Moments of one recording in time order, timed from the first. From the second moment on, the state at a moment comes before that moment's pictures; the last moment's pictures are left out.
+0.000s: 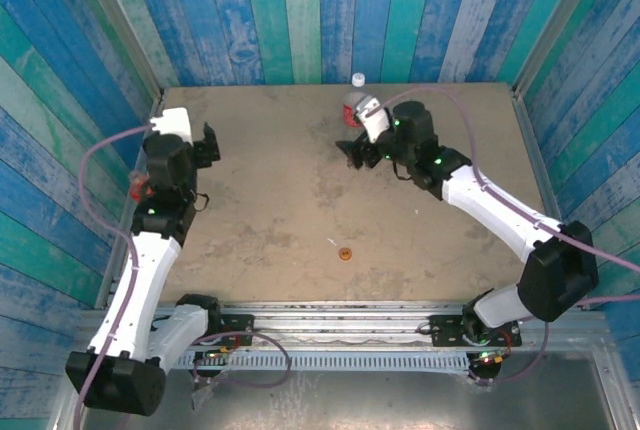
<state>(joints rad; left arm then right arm) -0.07 0.92 0.89 -0.21 -0.32 -0.02 0.59 1.46 1.16 -0.12 -0.18 -0.20</state>
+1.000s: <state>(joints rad) 0.38 1.15 0.87 -0.30 -0.23 -0.15 0.69 1.51 1.16 -0.20 -0.23 -0.26</state>
